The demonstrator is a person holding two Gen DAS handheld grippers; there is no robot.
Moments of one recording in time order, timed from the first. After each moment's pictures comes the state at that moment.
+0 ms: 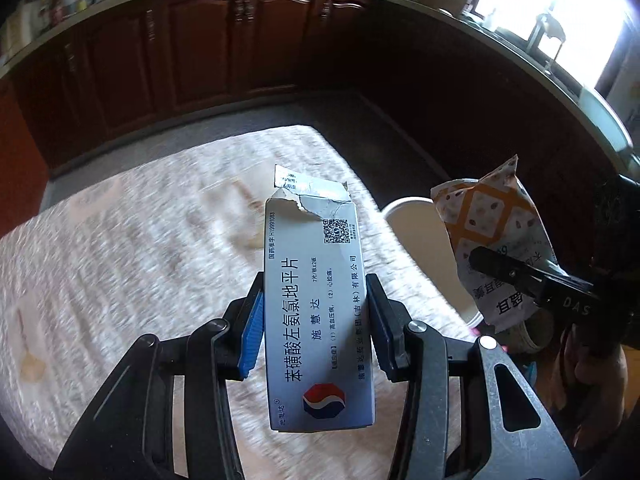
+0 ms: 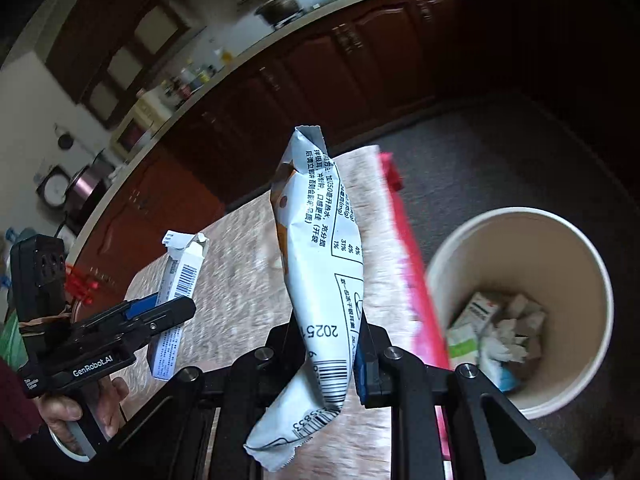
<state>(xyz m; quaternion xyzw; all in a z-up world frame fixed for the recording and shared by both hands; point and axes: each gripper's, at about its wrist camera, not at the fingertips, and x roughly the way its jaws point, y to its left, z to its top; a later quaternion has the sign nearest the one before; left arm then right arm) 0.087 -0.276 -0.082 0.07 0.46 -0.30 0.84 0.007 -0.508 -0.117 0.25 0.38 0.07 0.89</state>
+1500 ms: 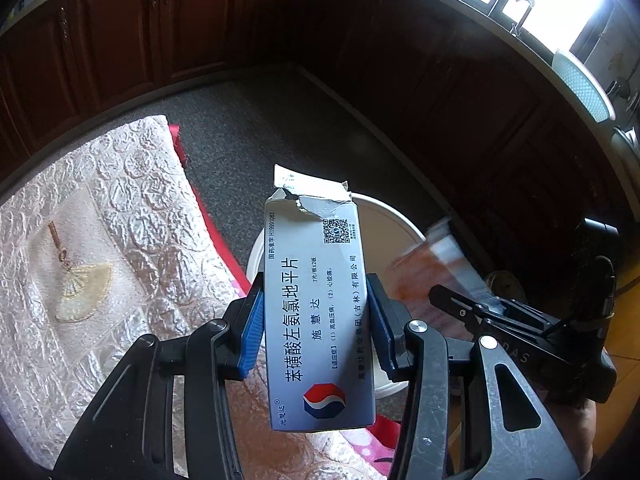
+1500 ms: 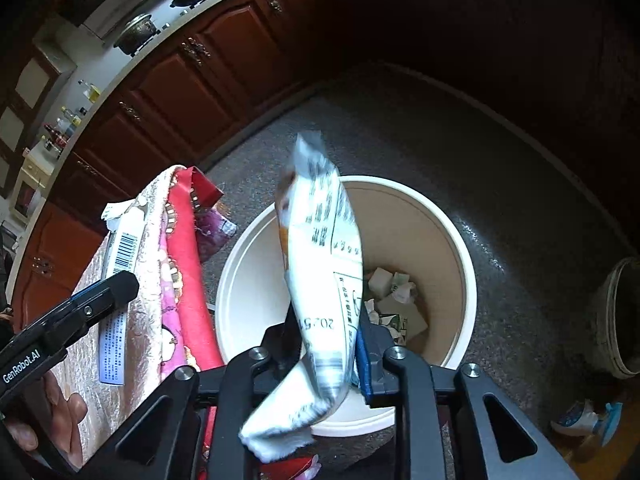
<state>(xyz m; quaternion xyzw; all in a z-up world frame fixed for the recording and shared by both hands) 0.118 -0.434 -0.143 0.08 0.49 -0.38 0.78 0.004 -0.626 -0.184 0.29 0.44 -0.12 0.84</state>
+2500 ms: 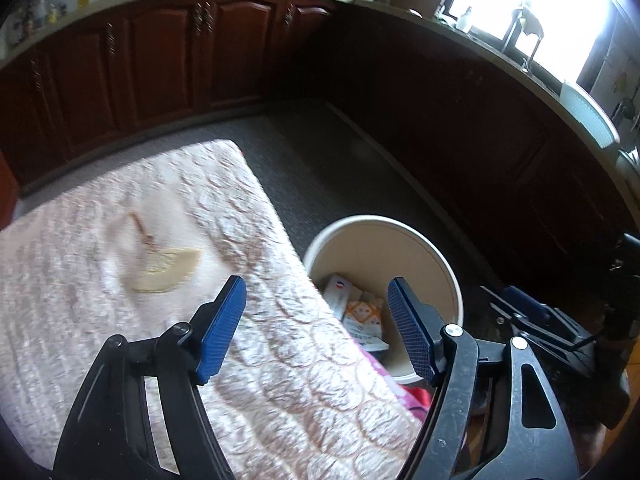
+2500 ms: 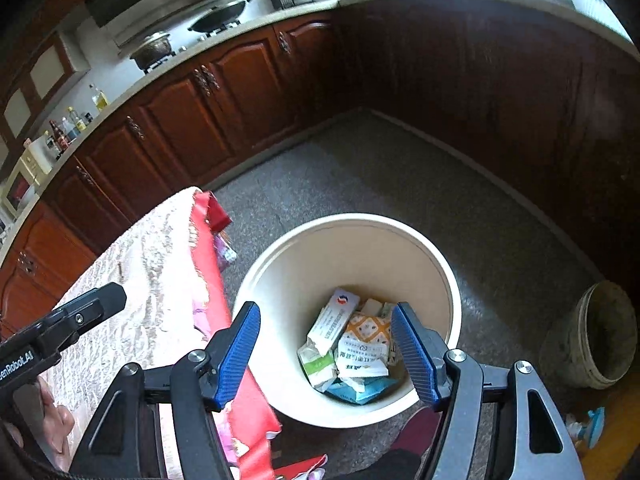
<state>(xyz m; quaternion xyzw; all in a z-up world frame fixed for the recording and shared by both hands) 0.109 -0.346 -0.117 0.05 0.43 -0.33 0.84 -0.029 -0.569 -0.133 0.22 0.37 -0.17 0.89</state>
